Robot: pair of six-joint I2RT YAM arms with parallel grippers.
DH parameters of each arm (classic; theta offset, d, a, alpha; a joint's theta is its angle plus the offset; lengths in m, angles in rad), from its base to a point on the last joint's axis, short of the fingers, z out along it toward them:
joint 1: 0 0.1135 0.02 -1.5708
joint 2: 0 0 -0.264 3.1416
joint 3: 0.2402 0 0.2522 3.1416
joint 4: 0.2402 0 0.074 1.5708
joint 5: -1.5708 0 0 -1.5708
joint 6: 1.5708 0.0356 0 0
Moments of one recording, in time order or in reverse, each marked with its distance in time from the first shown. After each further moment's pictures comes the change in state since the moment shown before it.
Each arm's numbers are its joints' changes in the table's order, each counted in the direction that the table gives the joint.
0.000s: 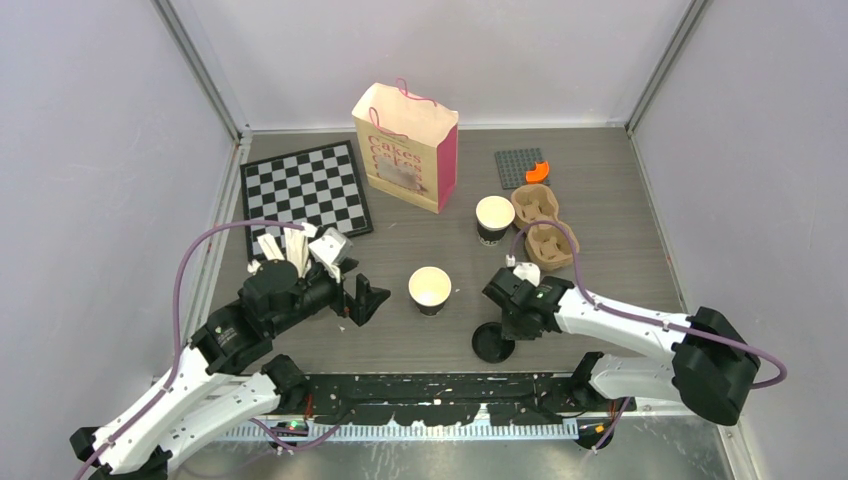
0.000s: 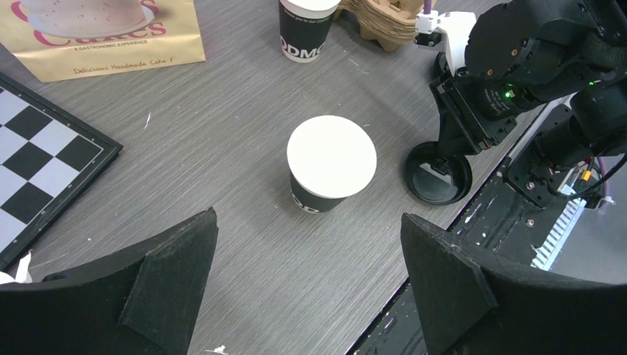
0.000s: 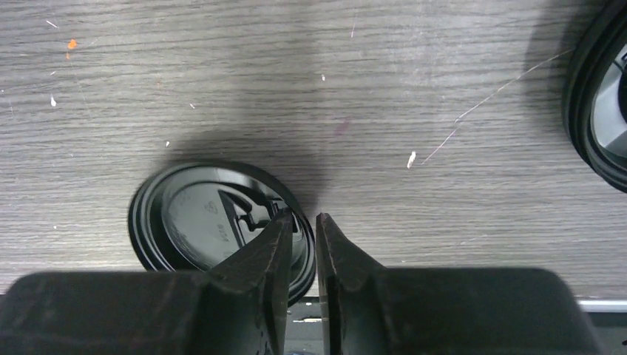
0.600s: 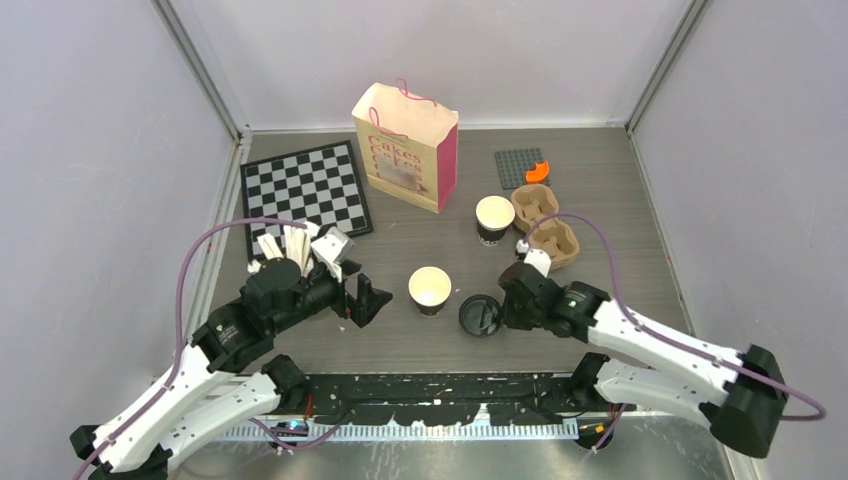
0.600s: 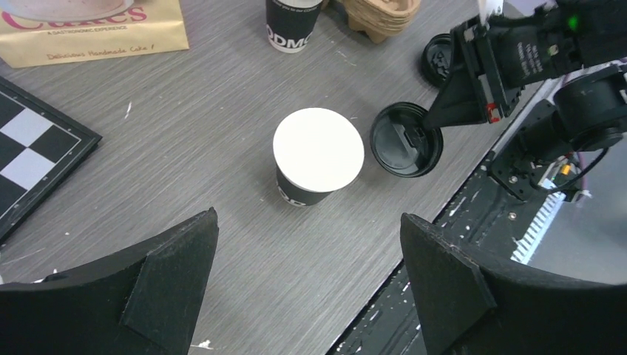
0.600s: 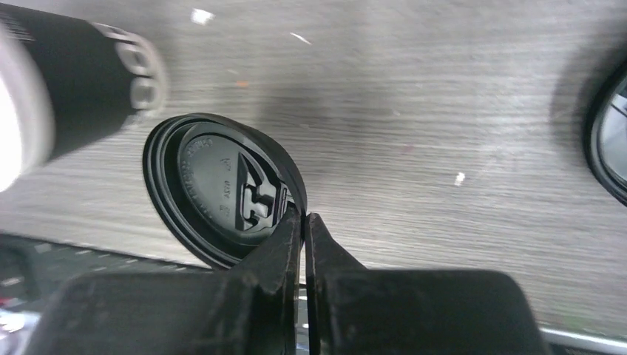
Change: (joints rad) left arm 0.000 0.017 0.006 0.019 -0.018 -0.026; right arm 0.000 -0.185 0.020 -0.036 -0.015 0.003
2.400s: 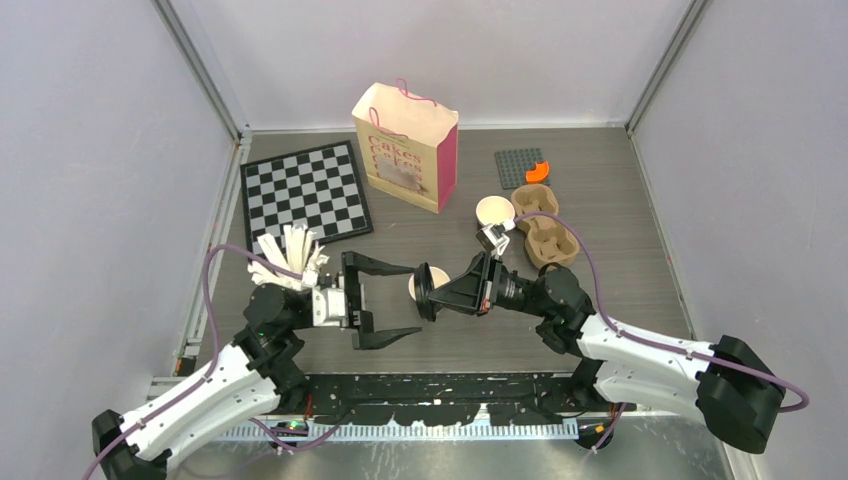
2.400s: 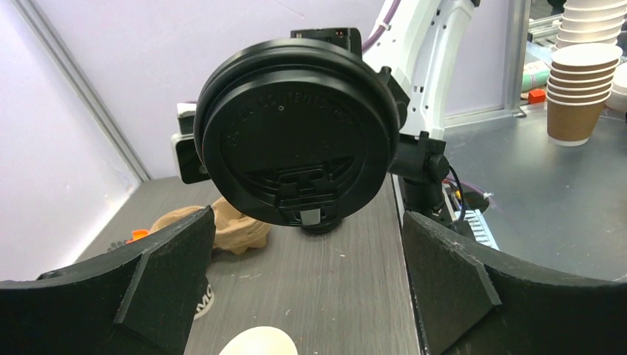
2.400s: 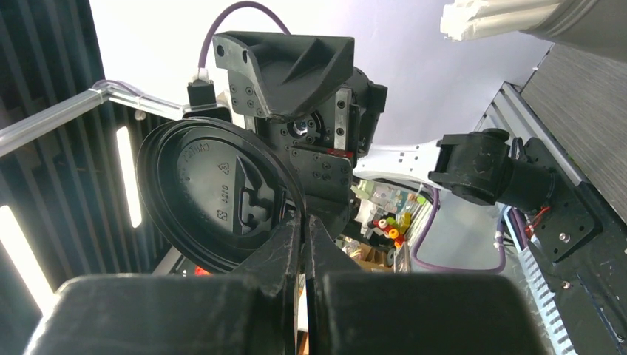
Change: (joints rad) left arm -0.009 -0.030 -0.348 -1.006 -0.645 0.233; right arm 0.002 -0.024 -0.263 -1.650 0.714 0.599
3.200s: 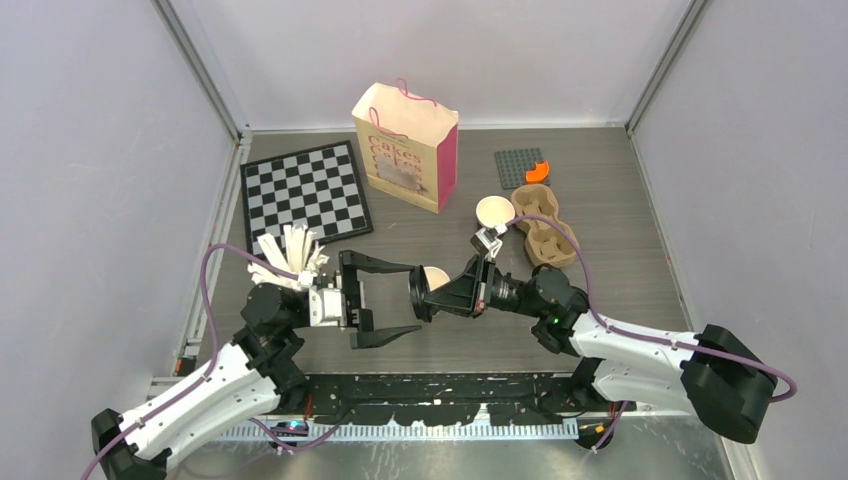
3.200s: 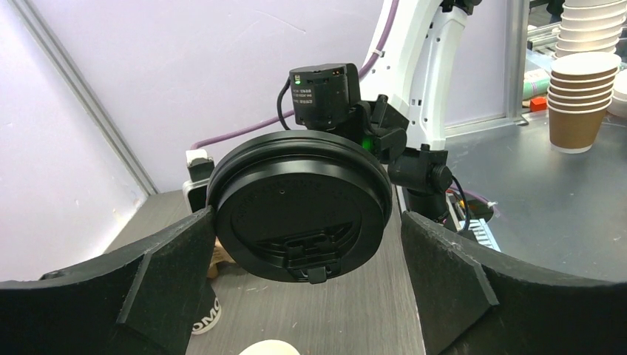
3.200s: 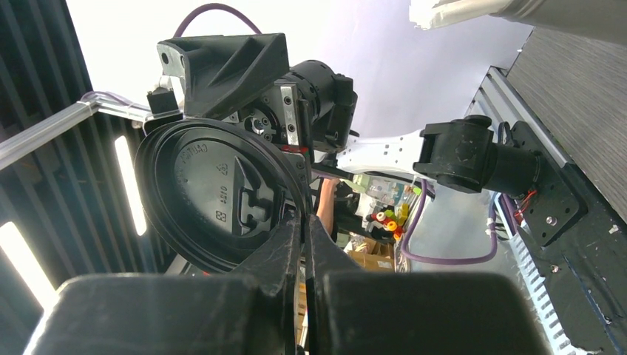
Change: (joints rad) left arm -0.005 0.028 0.017 -0.031 -0.005 0.001; right arm 0.000 0.082 -0.025 -0.061 0.012 0.027
